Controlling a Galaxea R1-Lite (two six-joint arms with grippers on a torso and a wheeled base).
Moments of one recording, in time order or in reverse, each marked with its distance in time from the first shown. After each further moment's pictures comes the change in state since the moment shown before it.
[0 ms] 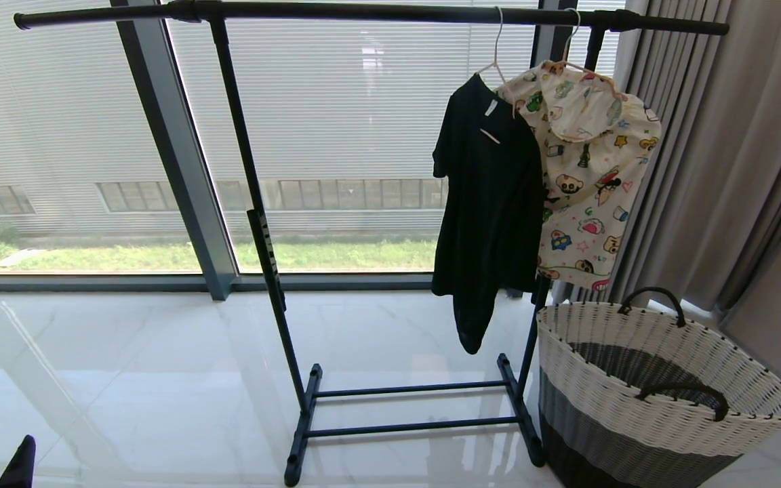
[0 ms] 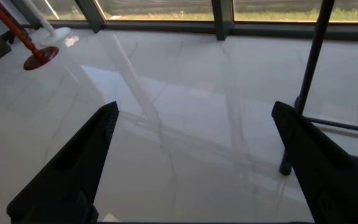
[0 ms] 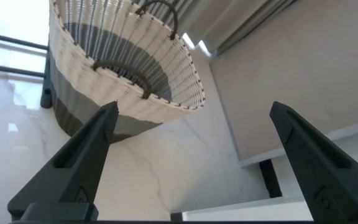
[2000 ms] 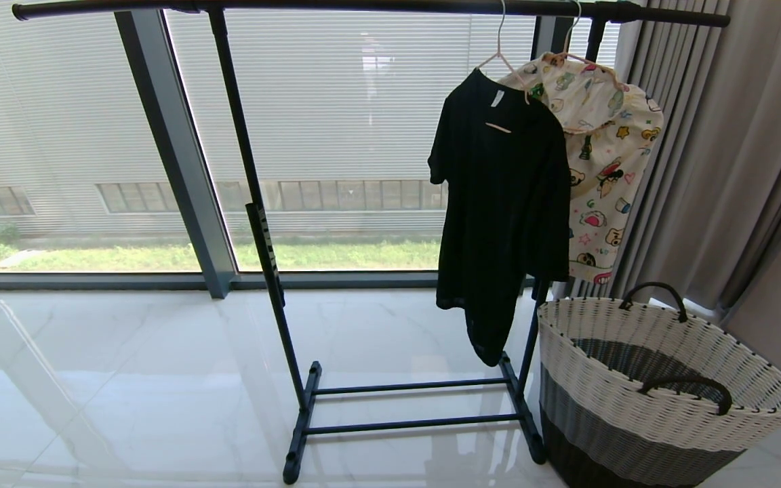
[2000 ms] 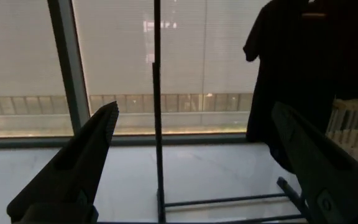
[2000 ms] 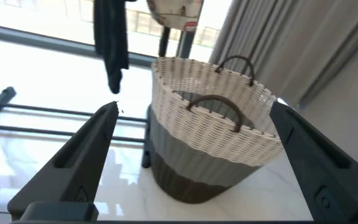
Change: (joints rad) left arm 0.001 -0.654 0.000 0.041 -0.603 -0.112; right arm -0.075 -0.560 0.232 0.075 0.473 0.338
